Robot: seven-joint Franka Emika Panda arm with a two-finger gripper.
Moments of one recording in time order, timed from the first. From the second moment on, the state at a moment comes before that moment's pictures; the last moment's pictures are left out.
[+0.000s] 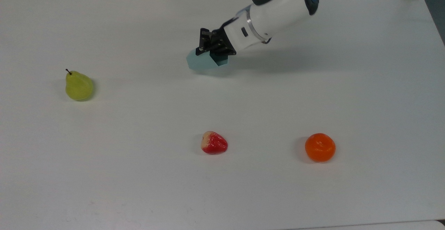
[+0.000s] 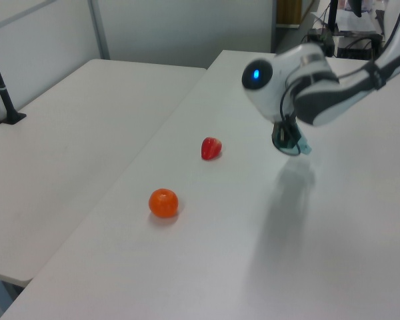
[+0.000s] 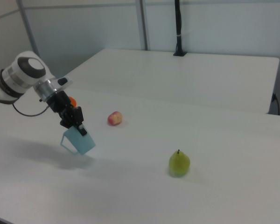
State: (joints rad) arm 0.34 0.38 0.06 -1.68 -0.66 1.64 0.52
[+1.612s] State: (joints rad) arm 0.16 0.19 0.05 -1.64 -0.10 1.78 -0.05
